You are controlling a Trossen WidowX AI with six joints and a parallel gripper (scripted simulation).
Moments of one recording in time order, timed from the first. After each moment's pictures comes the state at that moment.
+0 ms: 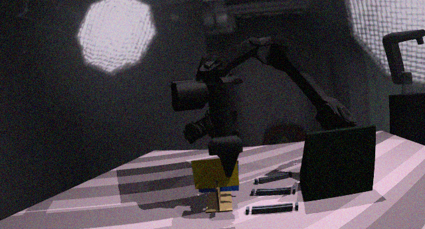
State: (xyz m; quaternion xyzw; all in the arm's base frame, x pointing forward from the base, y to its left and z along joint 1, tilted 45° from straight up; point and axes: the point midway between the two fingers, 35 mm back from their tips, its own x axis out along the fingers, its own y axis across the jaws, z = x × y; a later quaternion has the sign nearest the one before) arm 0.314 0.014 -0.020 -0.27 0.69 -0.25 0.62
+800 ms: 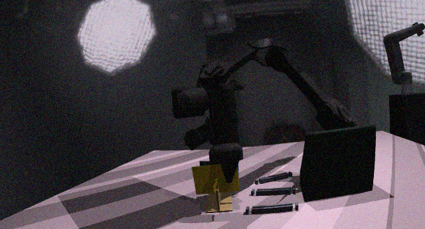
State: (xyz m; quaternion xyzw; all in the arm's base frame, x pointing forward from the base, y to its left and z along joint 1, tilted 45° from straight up) arm 0.314 0.004 -0.030 -0.27 0.69 -0.25 0.62
